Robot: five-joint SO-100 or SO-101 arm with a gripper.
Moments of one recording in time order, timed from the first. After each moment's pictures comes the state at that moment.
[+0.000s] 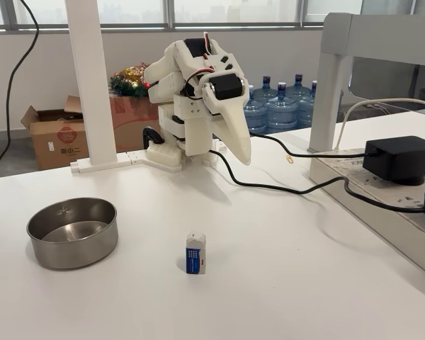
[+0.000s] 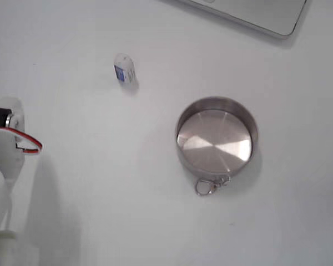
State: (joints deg) arm -5.4 200.1 181.3 60.6 7.4
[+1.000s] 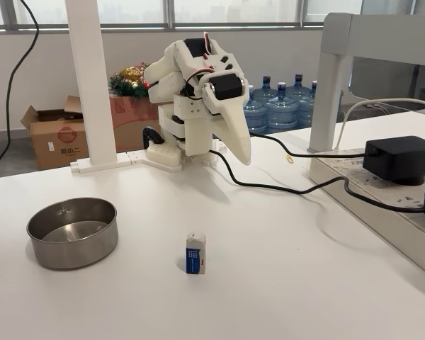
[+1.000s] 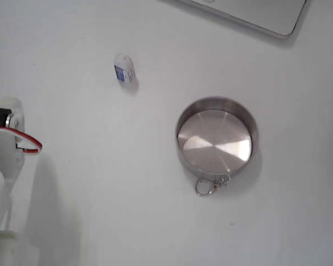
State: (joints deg) arm -4.8 200.1 181.3 60.6 7.4
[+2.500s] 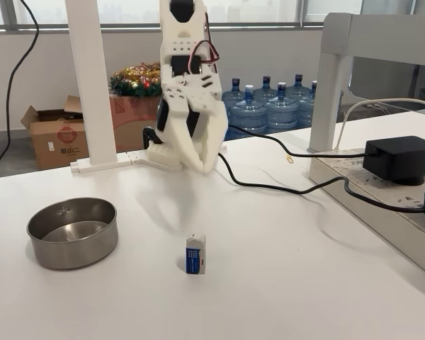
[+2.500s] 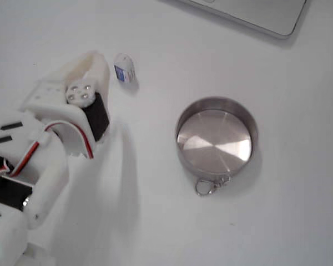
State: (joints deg) arm 15.5 139.4 181.1 -10.5 78.9
